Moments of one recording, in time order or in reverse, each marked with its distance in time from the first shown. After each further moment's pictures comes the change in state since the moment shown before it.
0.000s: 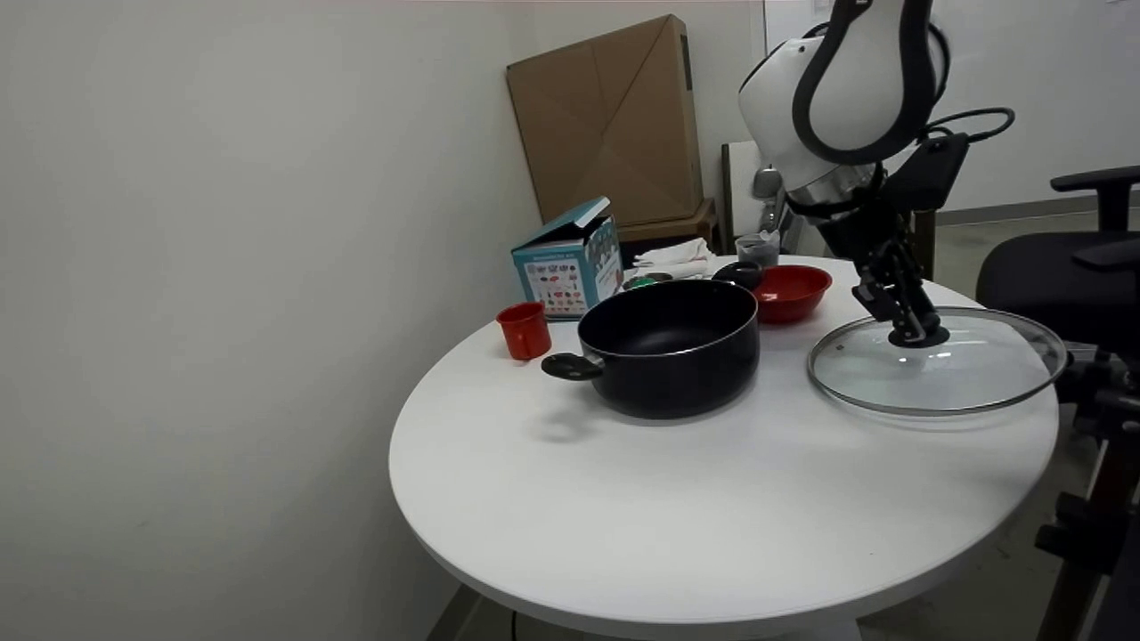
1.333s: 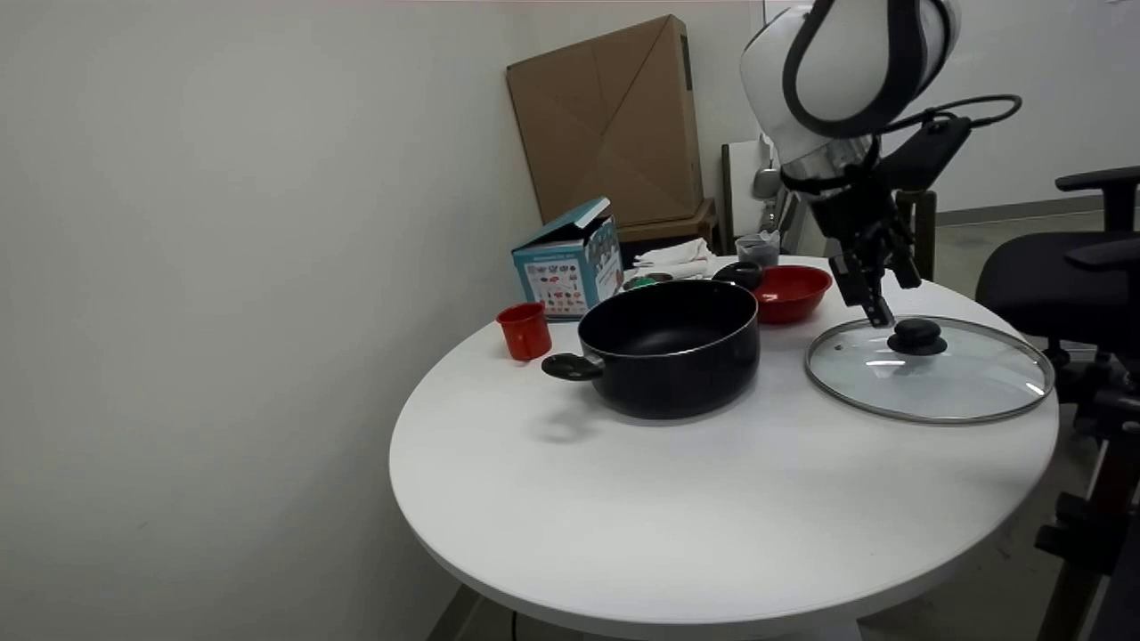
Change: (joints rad) arm 0.014 -0.075 0.000 -0.032 0.104 0.015 -0.022
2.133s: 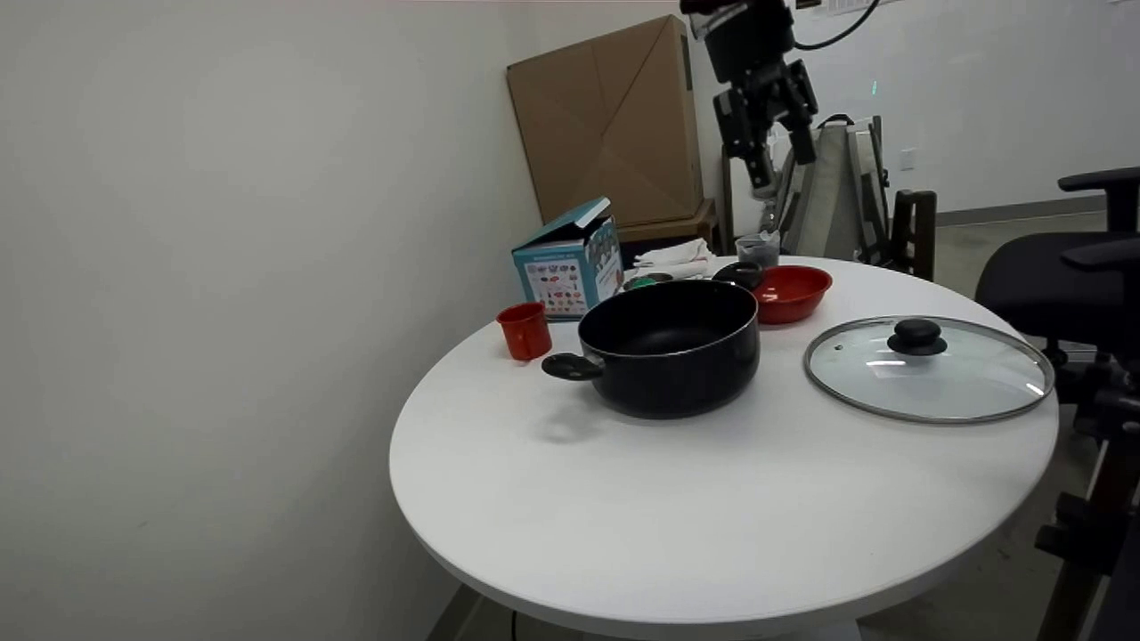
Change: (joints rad) arm 0.033 -0.347 0.145 0.105 0.133 -0.312 0.008
